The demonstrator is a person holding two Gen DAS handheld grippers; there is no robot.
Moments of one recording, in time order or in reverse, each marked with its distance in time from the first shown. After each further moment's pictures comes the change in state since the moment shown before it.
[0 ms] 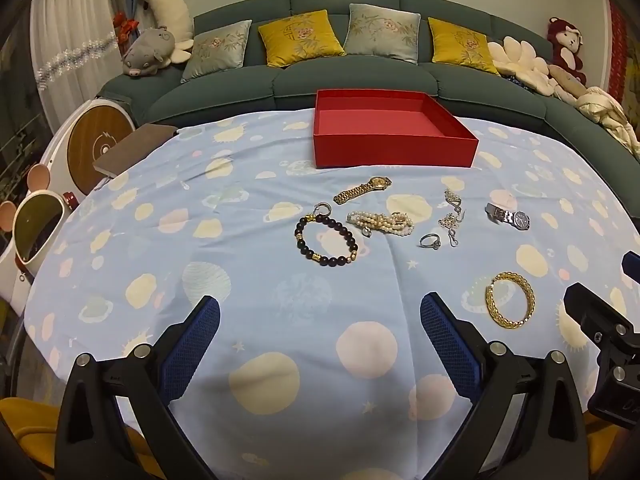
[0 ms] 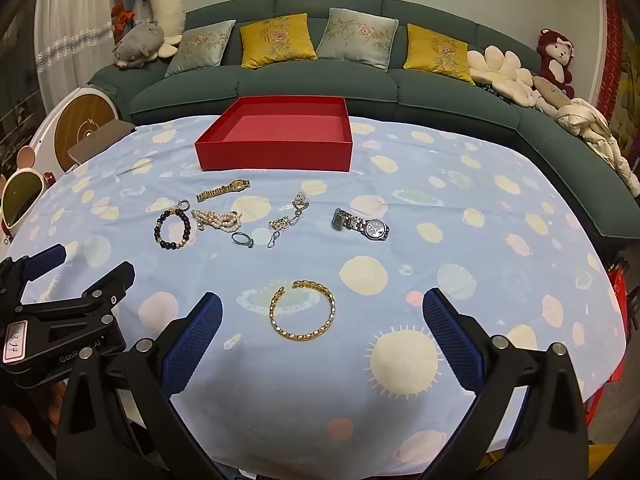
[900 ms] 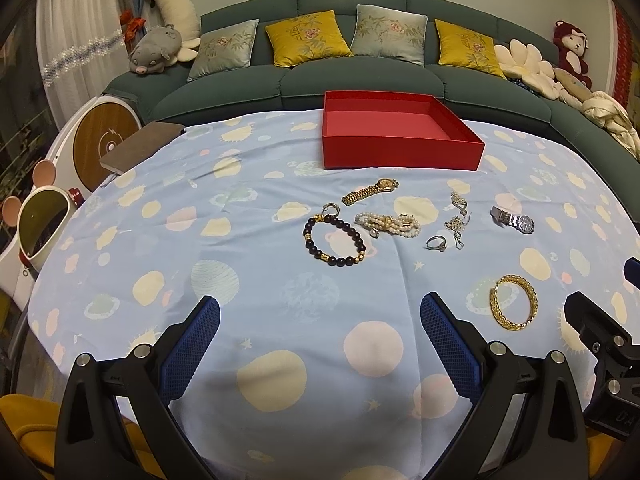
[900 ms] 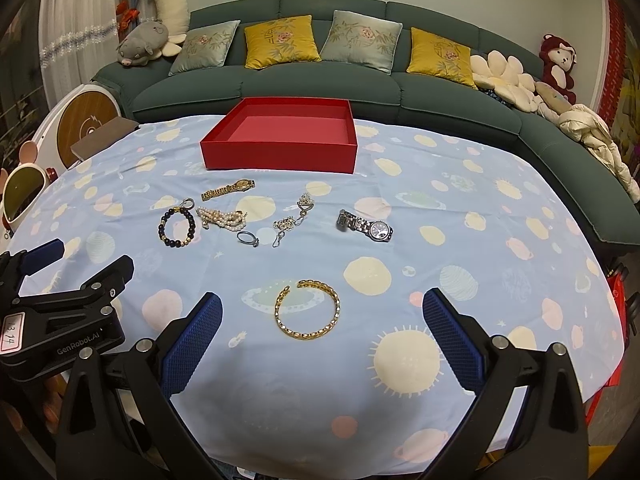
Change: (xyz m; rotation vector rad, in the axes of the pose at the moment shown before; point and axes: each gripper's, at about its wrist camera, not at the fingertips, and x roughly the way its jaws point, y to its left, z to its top) left arm -0.004 0.006 -0.002 -0.021 0.000 0.014; right arm -0.004 0.005 -0.001 -0.015 -0.008 0.000
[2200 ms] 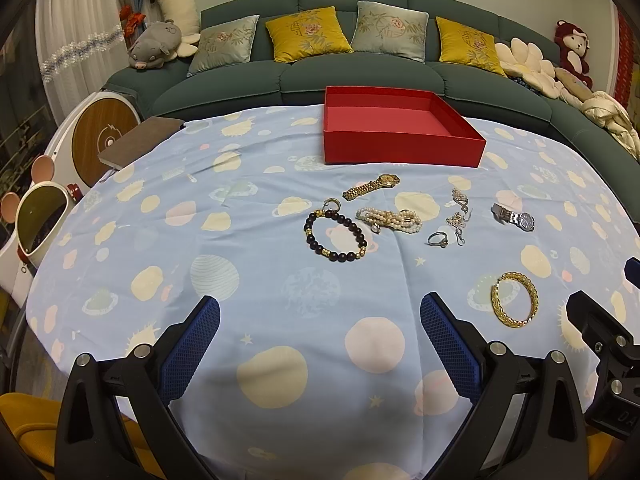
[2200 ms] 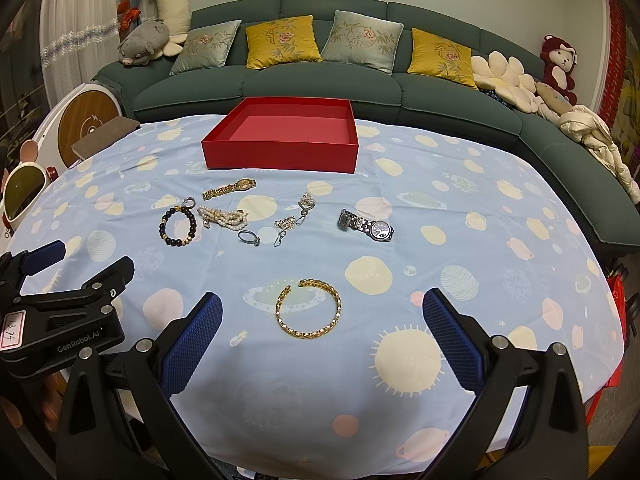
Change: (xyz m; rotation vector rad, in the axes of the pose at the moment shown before) left arm 0.002 0.004 0.001 -0.006 0.018 -0.005; right arm 0.000 0.002 -0.001 -0.002 -0.003 -0.003
